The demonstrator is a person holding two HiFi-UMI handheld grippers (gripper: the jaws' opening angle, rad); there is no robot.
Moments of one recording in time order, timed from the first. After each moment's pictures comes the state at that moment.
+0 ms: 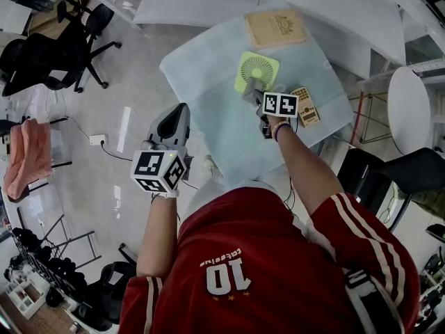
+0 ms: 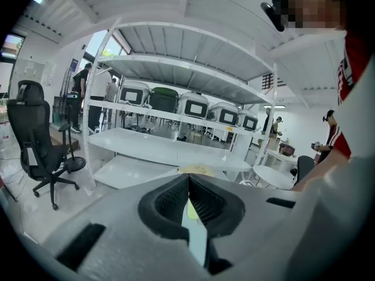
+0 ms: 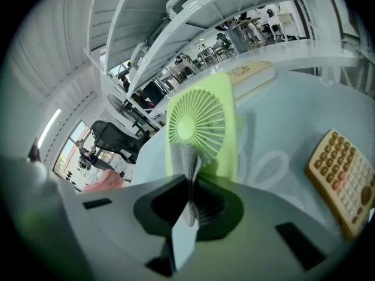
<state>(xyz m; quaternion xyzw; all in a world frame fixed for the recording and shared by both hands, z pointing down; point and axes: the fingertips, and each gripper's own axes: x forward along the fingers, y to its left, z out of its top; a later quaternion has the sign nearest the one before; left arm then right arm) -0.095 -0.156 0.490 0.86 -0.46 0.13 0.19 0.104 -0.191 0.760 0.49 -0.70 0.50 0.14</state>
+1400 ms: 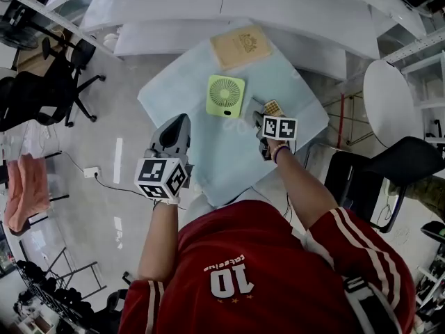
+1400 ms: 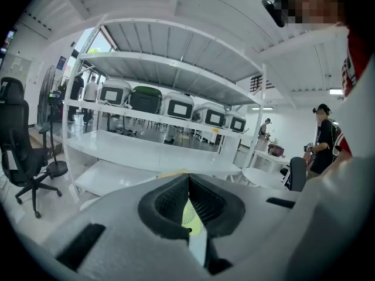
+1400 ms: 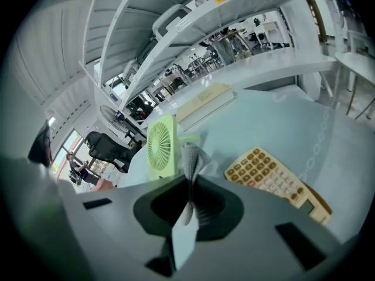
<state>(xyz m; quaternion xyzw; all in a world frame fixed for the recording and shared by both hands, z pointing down) -0.001 -0.172 0.485 0.89 -0.41 0.11 0.17 0.206 -0.154 0.742 0.54 -0.68 0.49 0.12</state>
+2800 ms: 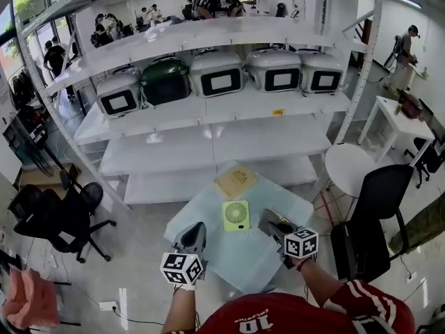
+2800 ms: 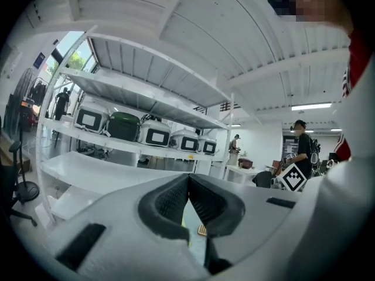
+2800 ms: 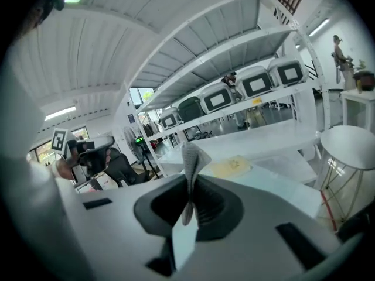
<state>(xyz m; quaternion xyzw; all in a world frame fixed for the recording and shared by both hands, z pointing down) -0.065 -0.150 0.352 0.95 -0.29 0.03 0.11 0.147 -0.057 0.454 0.62 -0.73 0.27 0.02</state>
